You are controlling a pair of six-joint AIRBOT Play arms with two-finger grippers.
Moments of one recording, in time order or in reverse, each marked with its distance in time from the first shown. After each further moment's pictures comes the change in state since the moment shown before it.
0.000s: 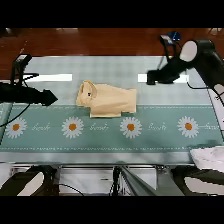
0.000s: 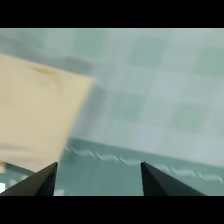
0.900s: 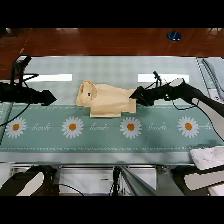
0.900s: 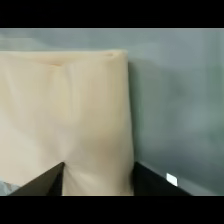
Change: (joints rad) left arm 0.012 -0.013 -0.002 0.029 0.007 -0.043; right arm -0.082 -0.243 -0.376 0.844 -0.373 -0.335
